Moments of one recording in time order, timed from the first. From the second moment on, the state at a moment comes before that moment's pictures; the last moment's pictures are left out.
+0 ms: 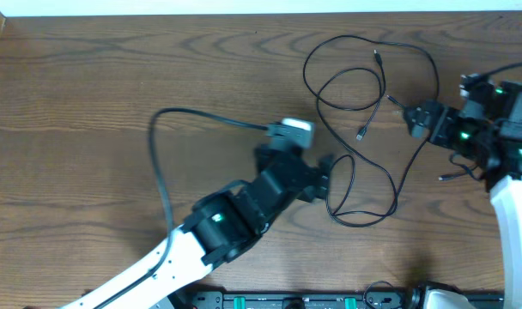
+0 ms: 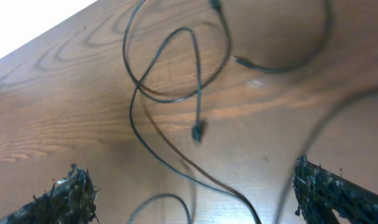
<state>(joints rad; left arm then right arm) -0.94 1.17 1.00 -0.42 -0.34 -0.57 -0.17 1.30 1.07 -0.63 -0.41 0.23</state>
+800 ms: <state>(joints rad) -0.73 1.03 1.00 -0.75 -0.66 -0.59 -0.05 1.89 1.12 -0.06 -0.44 0.34</state>
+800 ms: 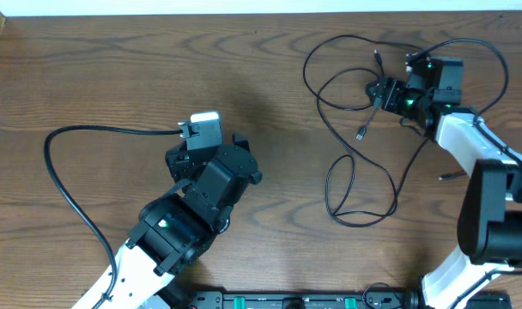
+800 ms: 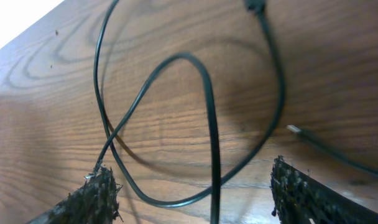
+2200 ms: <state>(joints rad) -0.73 1.03 1.00 -0.78 -0.66 -0.59 -0.23 1.15 1.10 -1.09 0.02 0.46</state>
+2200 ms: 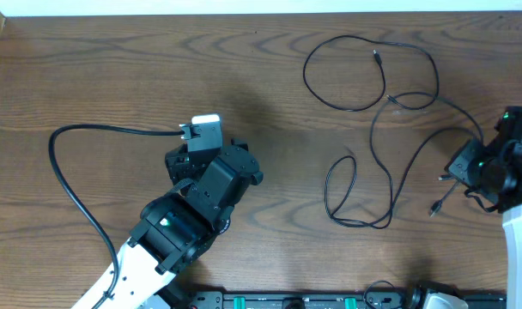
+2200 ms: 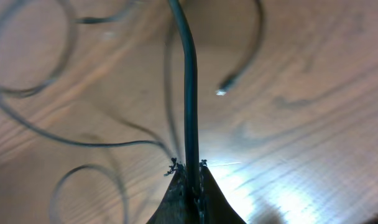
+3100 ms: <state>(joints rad) -0.73 1.03 1.00 -0.78 -0.66 -0.59 -0.23 1.27 0.89 -1.00 0.03 0.53</state>
